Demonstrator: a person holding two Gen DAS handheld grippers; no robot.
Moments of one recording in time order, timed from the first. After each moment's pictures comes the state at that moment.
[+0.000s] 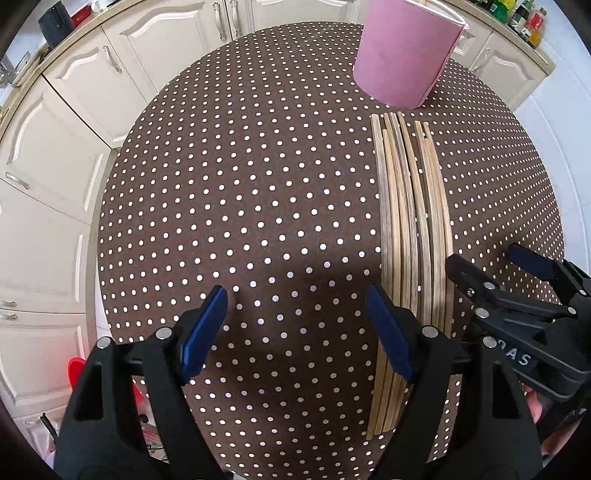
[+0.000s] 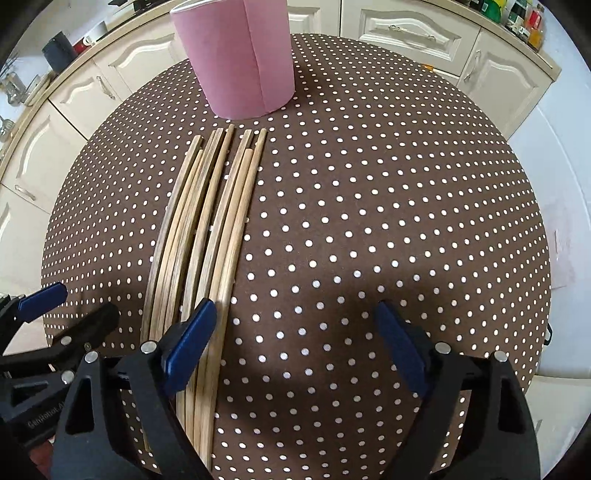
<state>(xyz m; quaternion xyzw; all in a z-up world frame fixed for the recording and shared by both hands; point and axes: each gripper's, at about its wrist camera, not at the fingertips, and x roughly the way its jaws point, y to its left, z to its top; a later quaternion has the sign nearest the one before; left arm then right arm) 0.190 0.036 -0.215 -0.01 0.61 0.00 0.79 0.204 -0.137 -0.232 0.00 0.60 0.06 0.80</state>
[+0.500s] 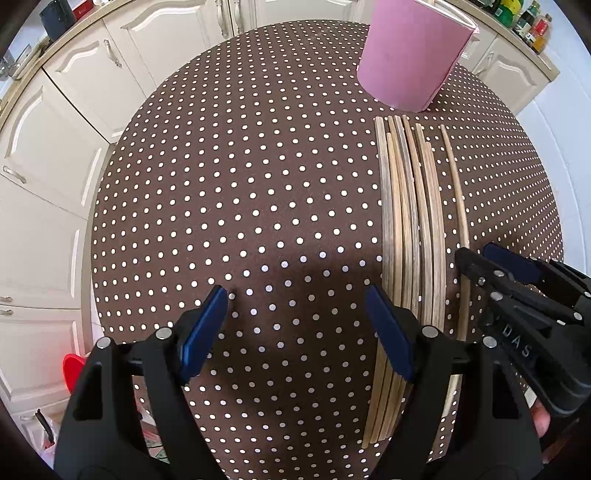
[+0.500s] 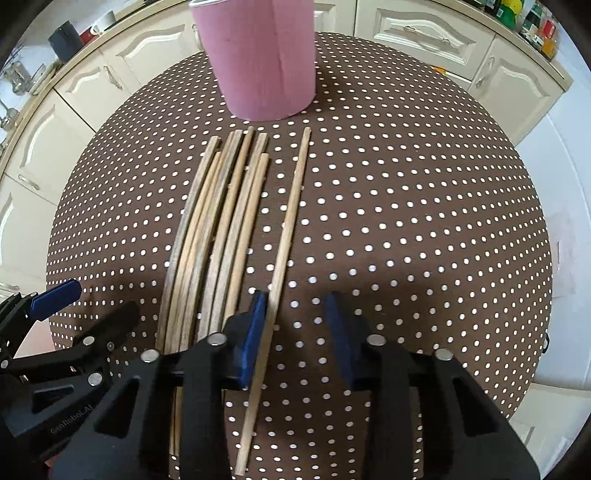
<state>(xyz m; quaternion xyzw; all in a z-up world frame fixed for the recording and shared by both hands) 0.205 0.037 -0.221 -0.02 0.61 0.00 0.79 0.219 -0.114 -0.224 -0.01 0.61 0.07 0.79</state>
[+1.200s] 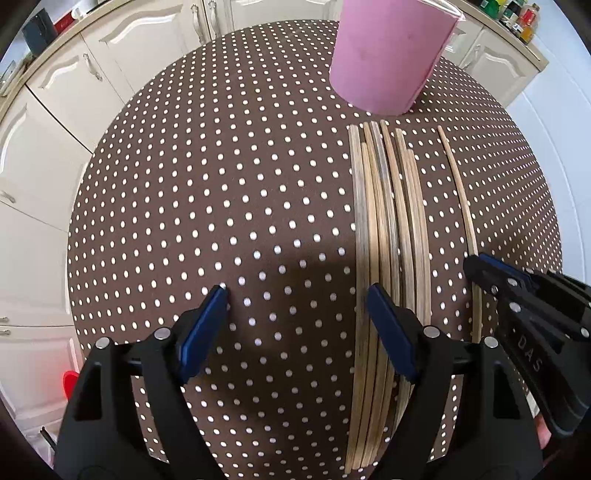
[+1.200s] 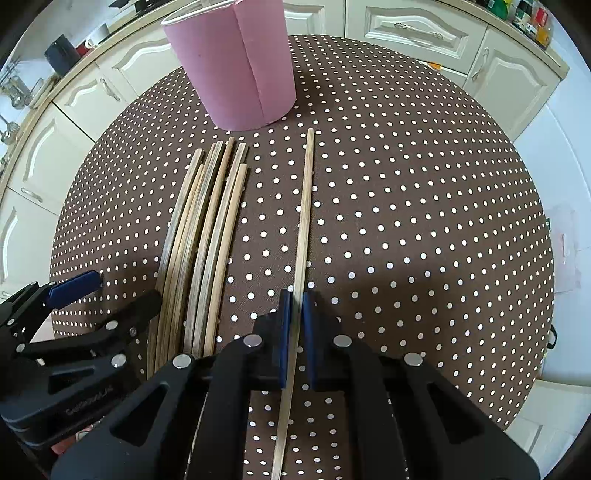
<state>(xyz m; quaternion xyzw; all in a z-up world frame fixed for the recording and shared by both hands) 0.243 0.006 -0.230 -0.01 0.61 -0.02 0.80 0.226 -0.128 -0.227 0.02 0.60 0.08 0.80</state>
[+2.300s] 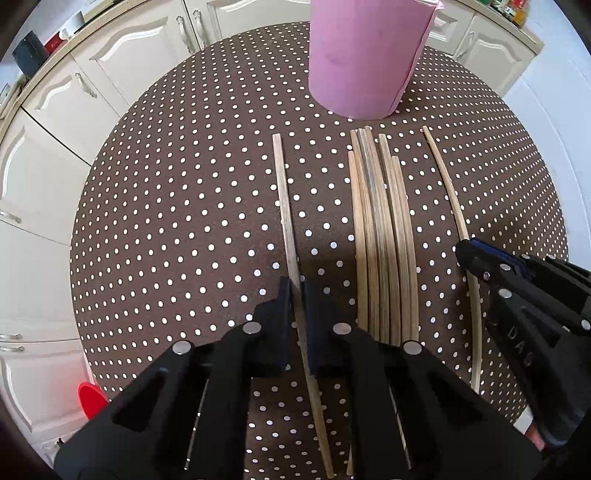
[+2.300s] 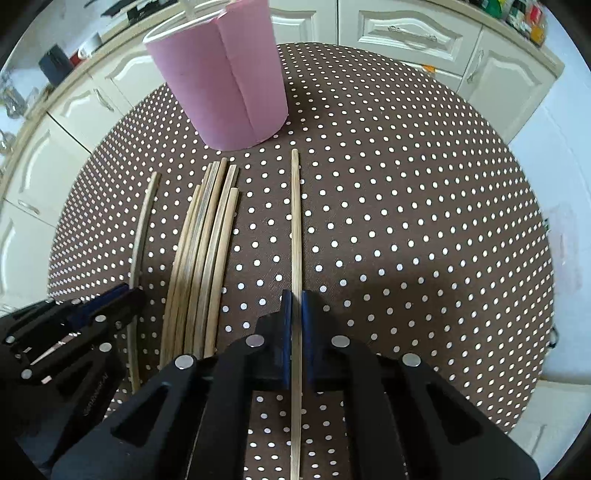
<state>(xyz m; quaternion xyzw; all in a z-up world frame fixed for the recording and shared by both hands) 0.278 -0.033 -0.232 0.02 0.61 -0.03 0.79 0.246 -0.148 -0.241 0.03 0.59 0.07 0.80</state>
